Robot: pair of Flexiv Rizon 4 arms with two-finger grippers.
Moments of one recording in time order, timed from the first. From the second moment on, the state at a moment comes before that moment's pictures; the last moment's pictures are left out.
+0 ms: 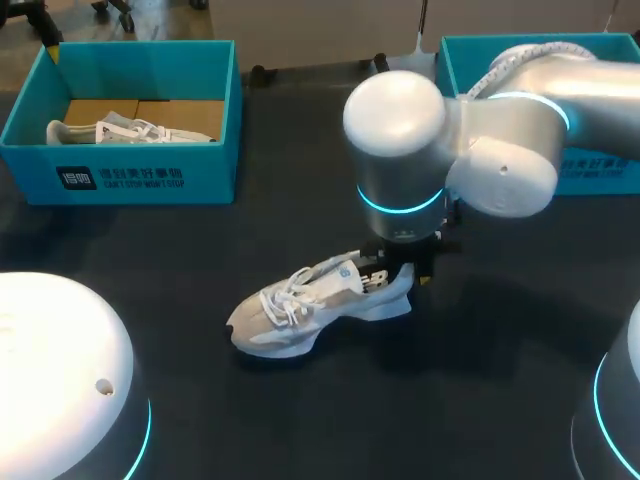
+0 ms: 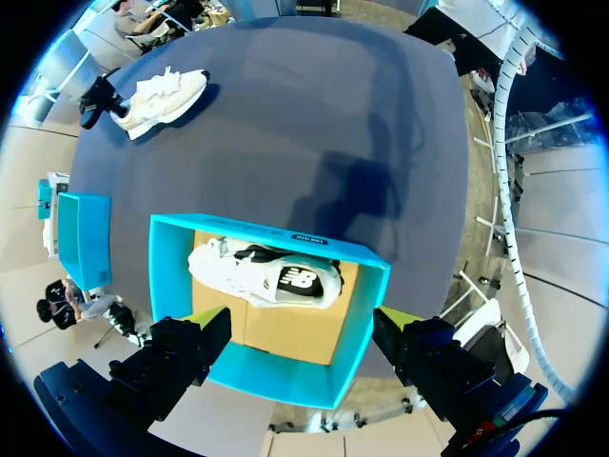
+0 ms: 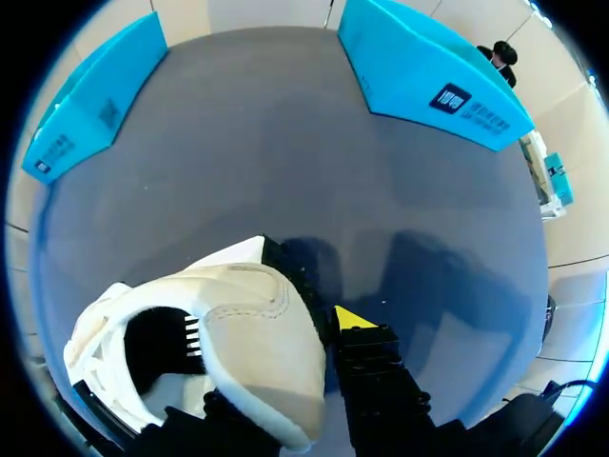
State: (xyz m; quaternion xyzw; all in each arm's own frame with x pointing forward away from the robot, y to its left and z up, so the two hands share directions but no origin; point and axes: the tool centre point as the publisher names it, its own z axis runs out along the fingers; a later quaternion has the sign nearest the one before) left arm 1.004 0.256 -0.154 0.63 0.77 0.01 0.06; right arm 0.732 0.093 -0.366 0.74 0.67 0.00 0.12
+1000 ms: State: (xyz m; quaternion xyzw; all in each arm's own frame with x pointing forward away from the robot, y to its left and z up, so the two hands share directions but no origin) left arm 1.004 0.256 -0.154 0.63 0.77 0.01 0.06; right arm 0.730 0.110 -0.375 0.73 0.68 -0.01 0.13
